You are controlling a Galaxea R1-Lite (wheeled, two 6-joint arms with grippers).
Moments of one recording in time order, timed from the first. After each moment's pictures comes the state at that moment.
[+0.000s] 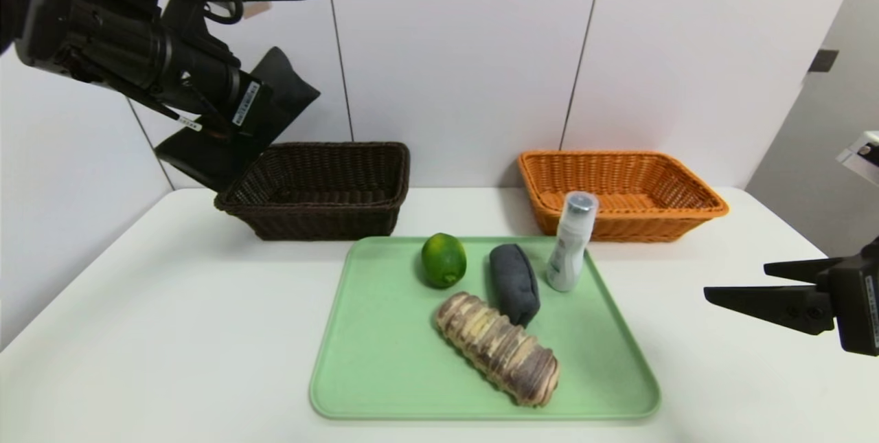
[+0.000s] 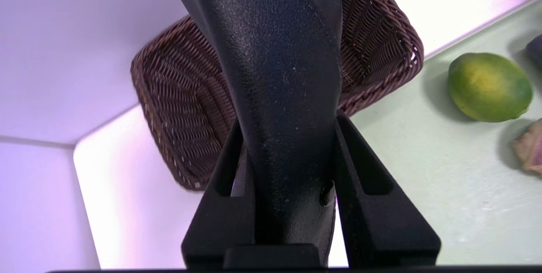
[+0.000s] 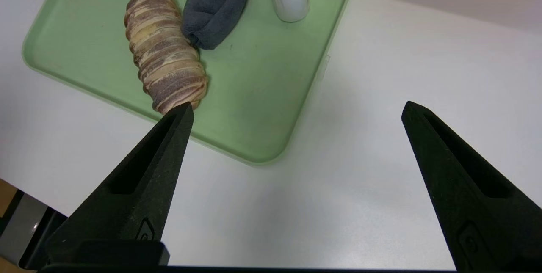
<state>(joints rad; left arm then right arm) -0.26 1.76 -1.88 0.64 -0.04 0.33 0.22 1.16 -0.90 0.37 0.22 0.00</state>
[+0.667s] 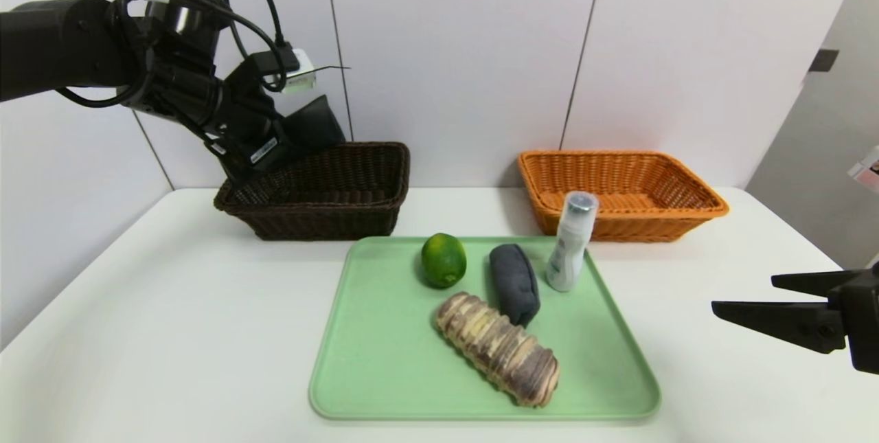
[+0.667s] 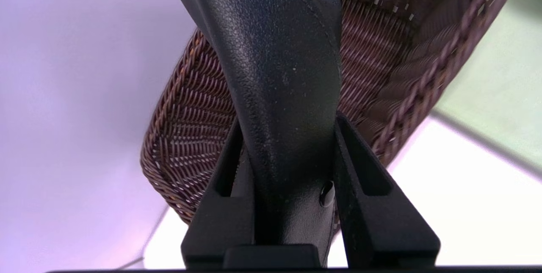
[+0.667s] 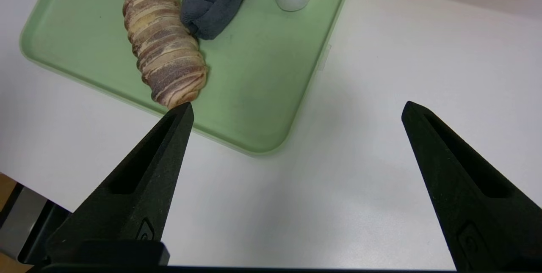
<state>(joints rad) -0.14 1.99 -1.96 0.60 -0.27 0.90 0.22 1.12 -0.86 0.37 0.22 0.00</state>
